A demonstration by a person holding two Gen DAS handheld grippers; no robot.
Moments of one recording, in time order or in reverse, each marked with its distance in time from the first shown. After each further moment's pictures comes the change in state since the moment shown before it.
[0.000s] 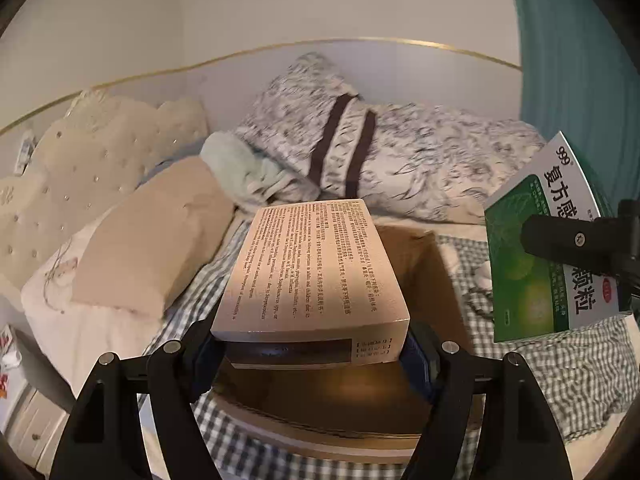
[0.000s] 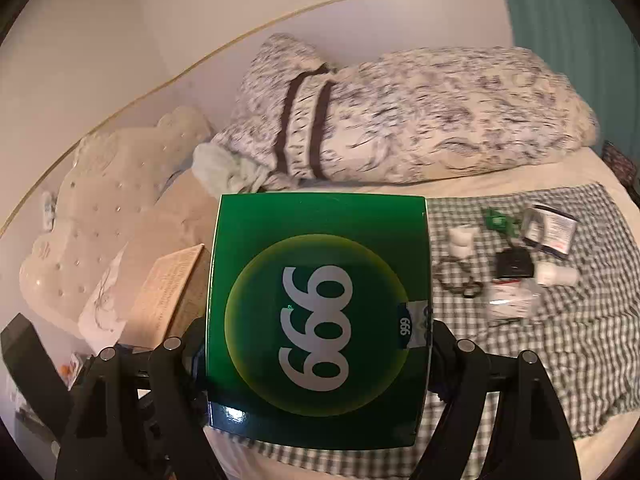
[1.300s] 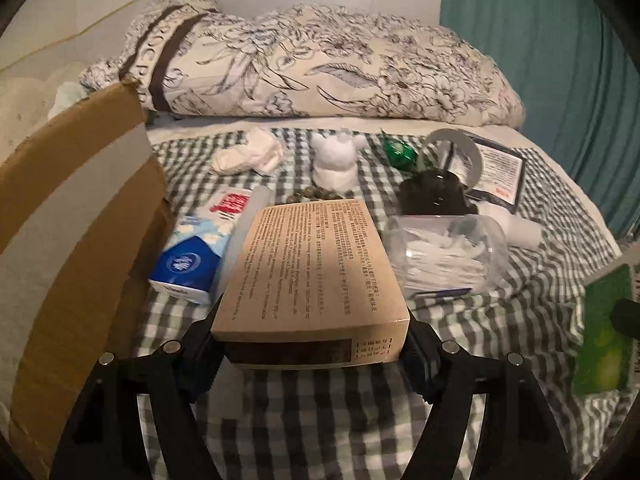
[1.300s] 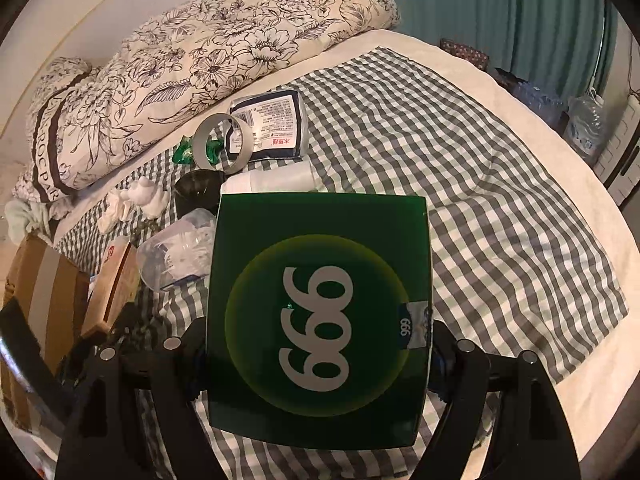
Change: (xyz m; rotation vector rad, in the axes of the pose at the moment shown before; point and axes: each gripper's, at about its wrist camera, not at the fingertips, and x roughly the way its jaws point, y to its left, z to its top) left arm 0.134 -0.261 -0.104 0.120 0.172 -0.245; right arm 0.001 -0.332 -0.091 0.405 0.108 -0.479
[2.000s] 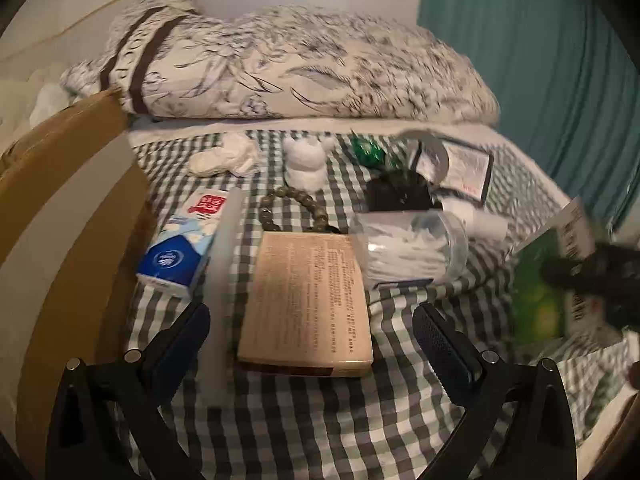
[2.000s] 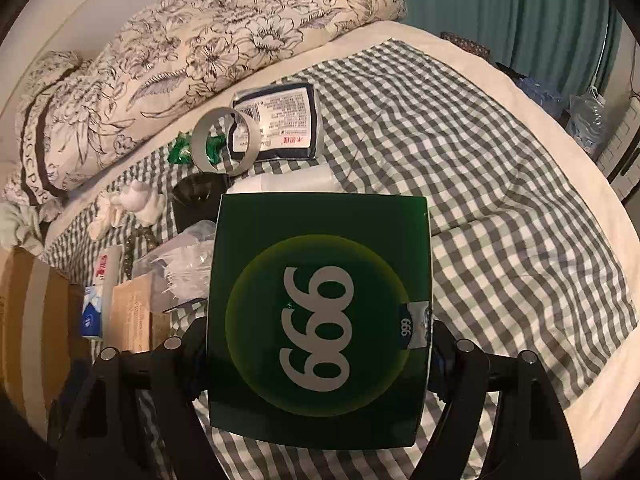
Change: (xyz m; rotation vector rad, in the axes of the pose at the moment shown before) left arm -0.007 -0.008 0.001 0.047 0.026 -0.090; right arm 0.019 0.027 0.018 -0.004 0.022 -0.017
